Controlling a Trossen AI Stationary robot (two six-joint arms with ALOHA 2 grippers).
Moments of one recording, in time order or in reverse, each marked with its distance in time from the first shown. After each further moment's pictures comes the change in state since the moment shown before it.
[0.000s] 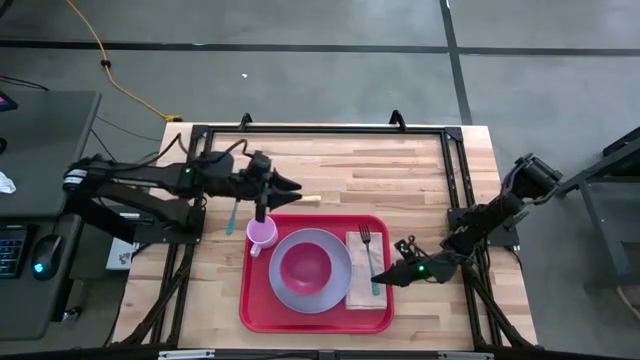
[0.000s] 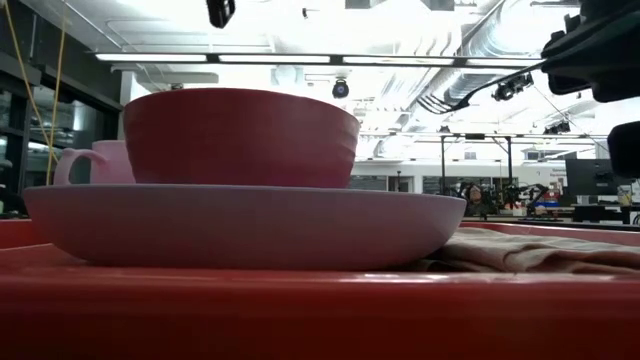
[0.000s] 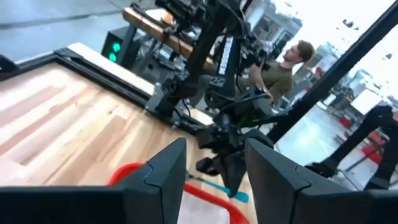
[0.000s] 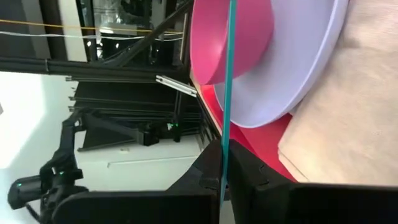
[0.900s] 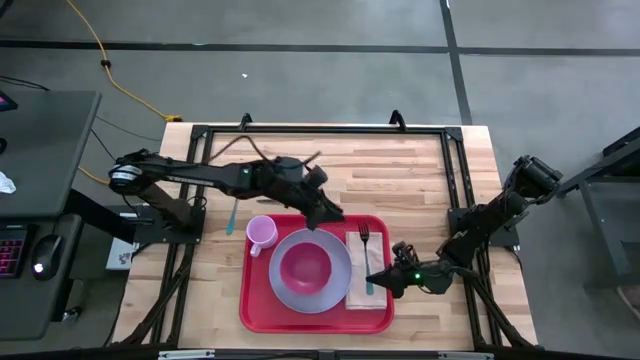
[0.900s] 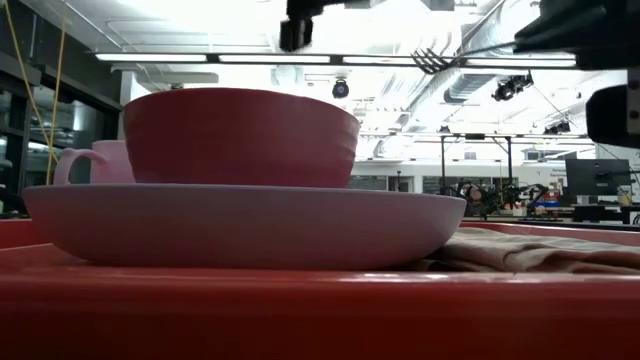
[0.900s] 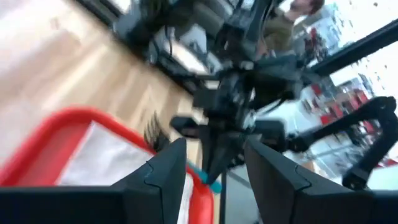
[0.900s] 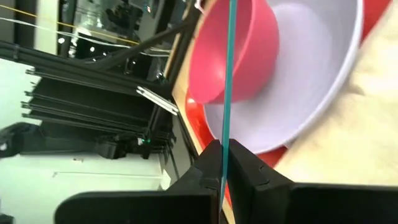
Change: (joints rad) left arm 0.016 0.480 0.350 -0.102 0.236 -0.225; right arm 0.029 0.000 0.166 -0.280 0.139 -0.136
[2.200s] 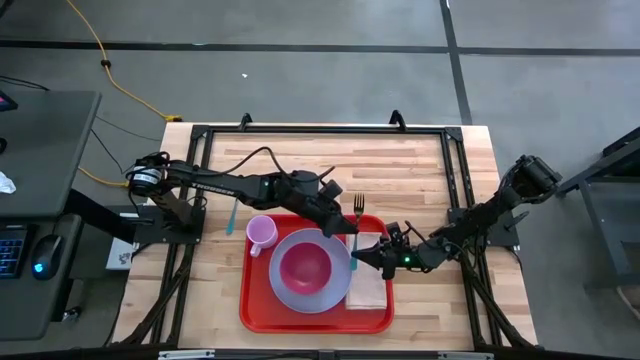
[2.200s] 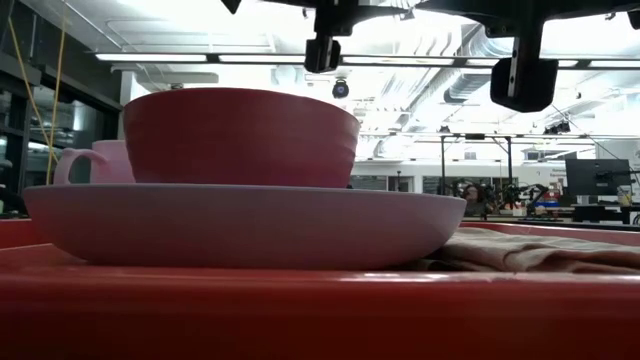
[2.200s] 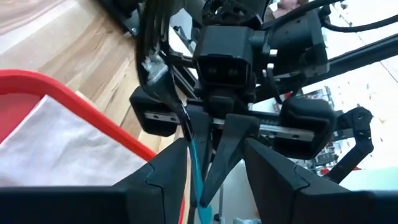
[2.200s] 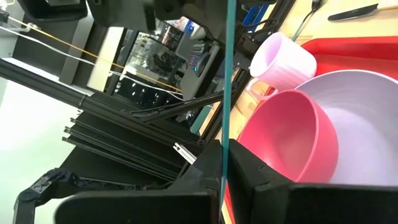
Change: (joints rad) left arm -0.032 0.154 -0.001 0.193 0.062 -0.194; right arm -0.175 0.000 0.001 0.315 -0.003 -0.333
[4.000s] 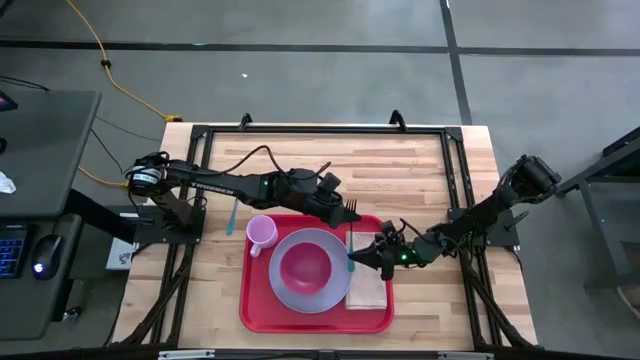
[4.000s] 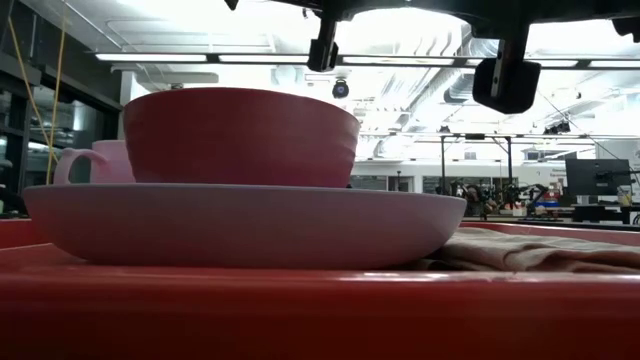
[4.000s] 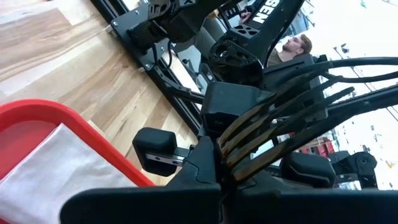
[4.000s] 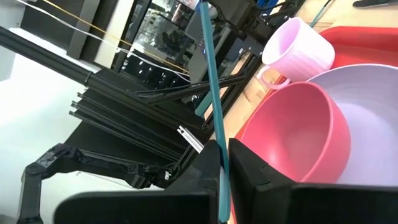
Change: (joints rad) left arm 0.001 -0.001 0.001 0.040 -0.143 -0.061; right arm -0.063 0.001 0.000 0.013 -0.151 -0.056
